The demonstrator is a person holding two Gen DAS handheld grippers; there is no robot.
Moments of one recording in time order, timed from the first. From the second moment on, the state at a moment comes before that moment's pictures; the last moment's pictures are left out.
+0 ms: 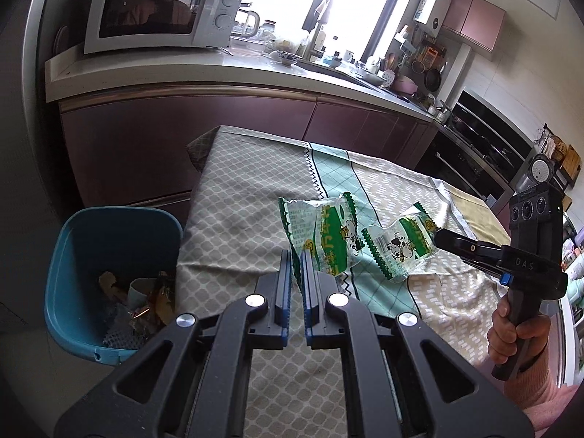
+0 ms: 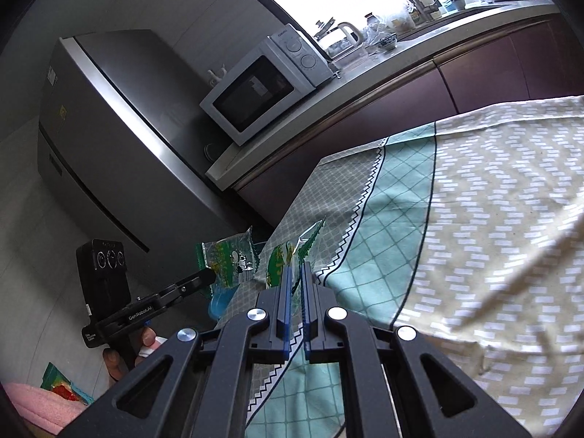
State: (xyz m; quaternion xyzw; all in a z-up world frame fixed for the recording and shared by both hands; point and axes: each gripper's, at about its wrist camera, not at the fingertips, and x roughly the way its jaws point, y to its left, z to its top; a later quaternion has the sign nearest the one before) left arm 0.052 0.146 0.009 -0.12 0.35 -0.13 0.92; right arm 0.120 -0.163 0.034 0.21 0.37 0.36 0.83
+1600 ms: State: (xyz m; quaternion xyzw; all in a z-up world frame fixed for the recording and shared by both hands) left arm 0.012 0.262 0.009 -0.17 0.33 -0.02 0.93; right arm 0.159 -0.012 0.034 0.15 0.42 0.45 0.77
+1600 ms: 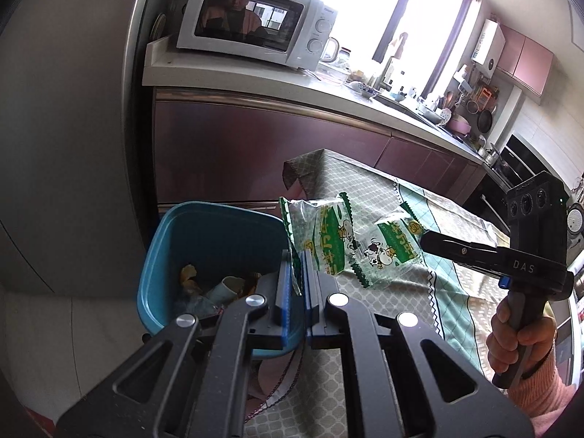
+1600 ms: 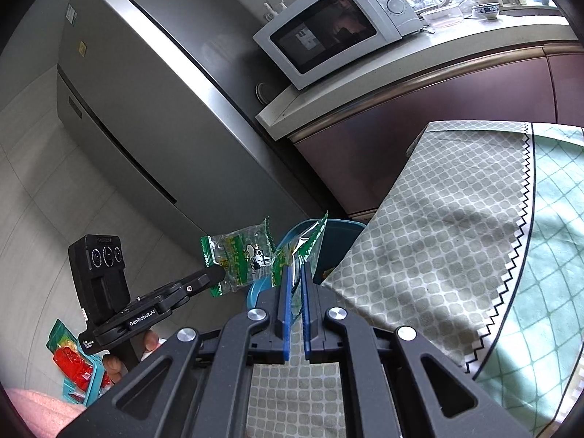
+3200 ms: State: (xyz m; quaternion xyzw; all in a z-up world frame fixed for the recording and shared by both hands) left arm 0.029 0.288 -0.020 -0.18 0.36 0.03 0.92; right arm 0.171 0.062 0.014 0.10 0.46 0.46 0.75
